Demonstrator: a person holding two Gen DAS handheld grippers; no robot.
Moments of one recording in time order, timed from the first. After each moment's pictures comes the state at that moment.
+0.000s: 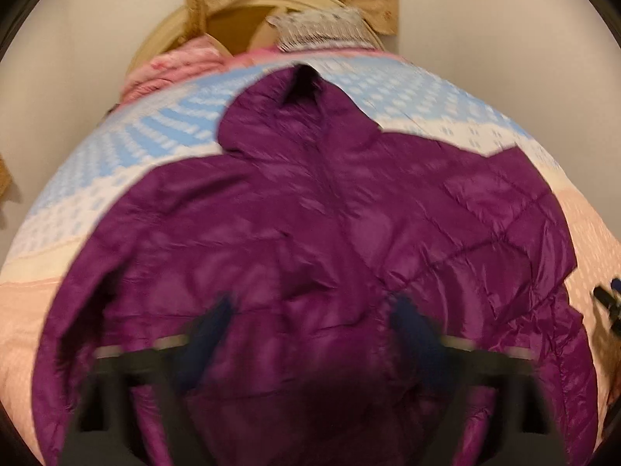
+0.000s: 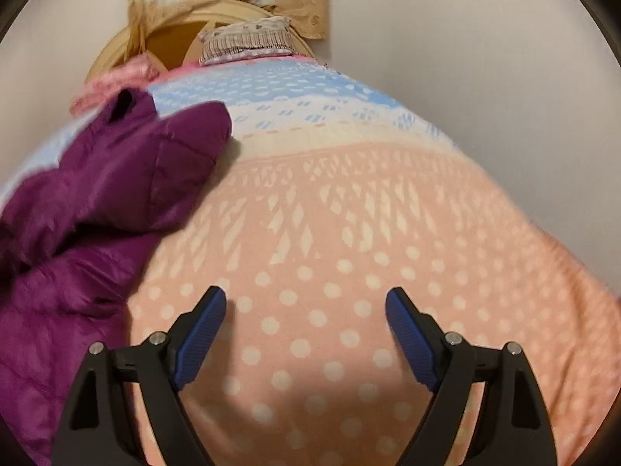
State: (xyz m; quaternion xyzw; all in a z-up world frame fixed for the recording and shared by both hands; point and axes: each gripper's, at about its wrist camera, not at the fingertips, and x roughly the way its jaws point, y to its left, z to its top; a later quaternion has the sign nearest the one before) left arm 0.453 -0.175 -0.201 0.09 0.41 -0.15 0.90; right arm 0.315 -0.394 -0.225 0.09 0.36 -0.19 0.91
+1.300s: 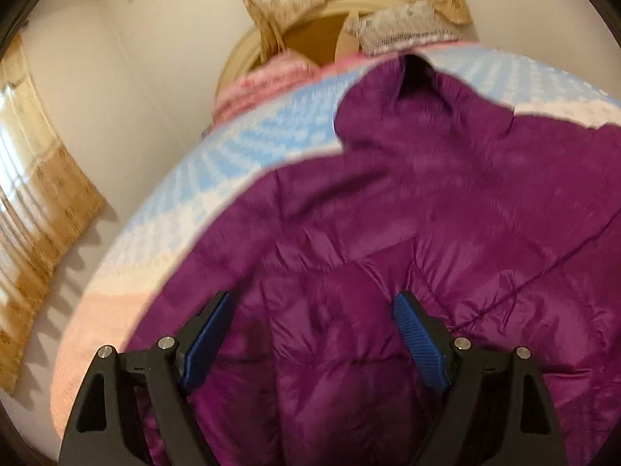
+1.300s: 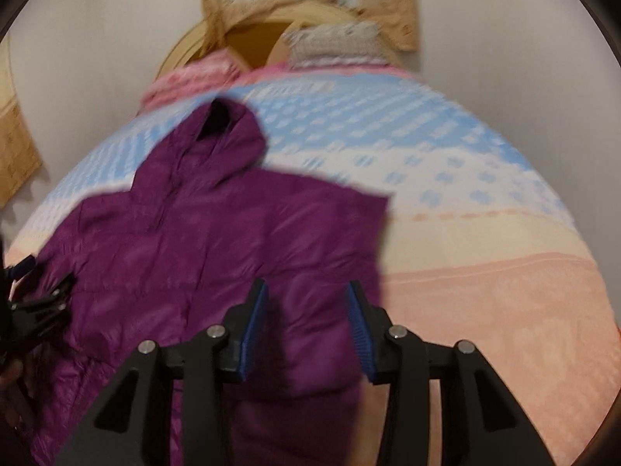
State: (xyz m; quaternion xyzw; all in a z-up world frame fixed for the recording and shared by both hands) left arm 0.492 -0.125 -0.233 0.18 0.35 0.05 0.92; right arm 0.467 -0.308 -0.218 0.06 0.38 -0.04 0.92
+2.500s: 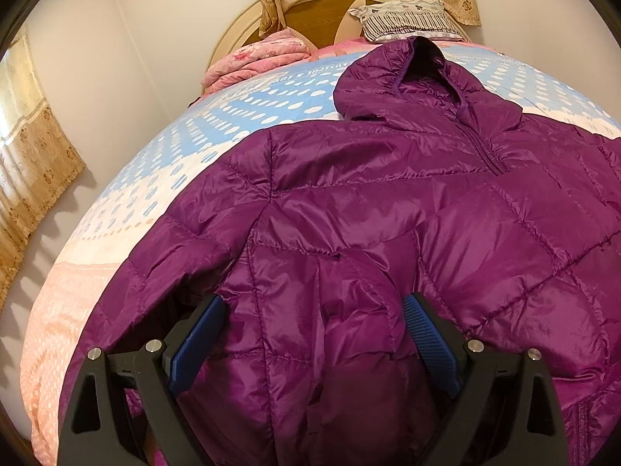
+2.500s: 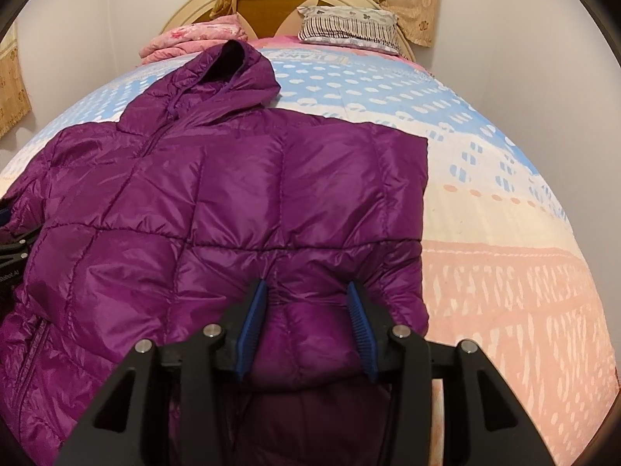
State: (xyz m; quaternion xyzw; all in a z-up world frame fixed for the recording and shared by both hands) left arm 0.500 -0.110 -0.242 0.13 0.39 0.03 0.91; right arm 0.476 -0.286 -0.247 -0.01 0.40 -0.07 0.91
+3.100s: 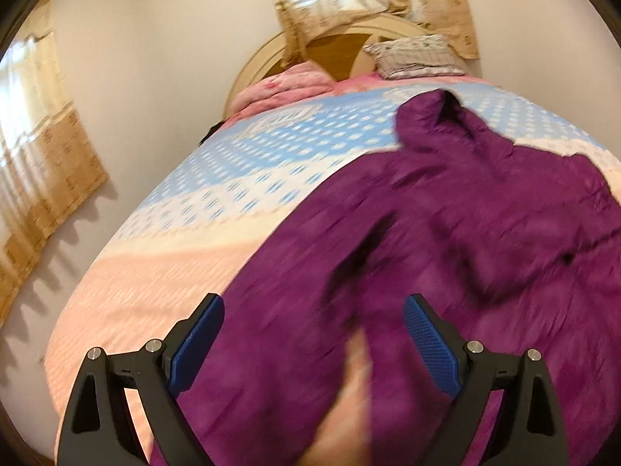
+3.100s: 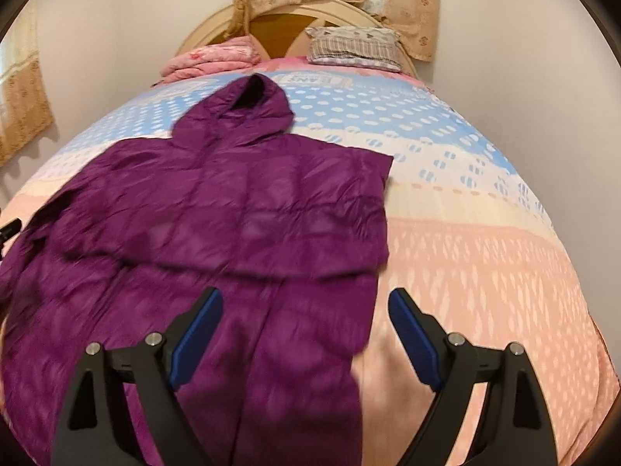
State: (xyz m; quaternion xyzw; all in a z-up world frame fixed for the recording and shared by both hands) left arm 0.377 0.033 -0.177 0.13 0.33 0.03 0.93; right arm 0.367 -0.271 -0.194 0.01 0.37 -0.02 0.93
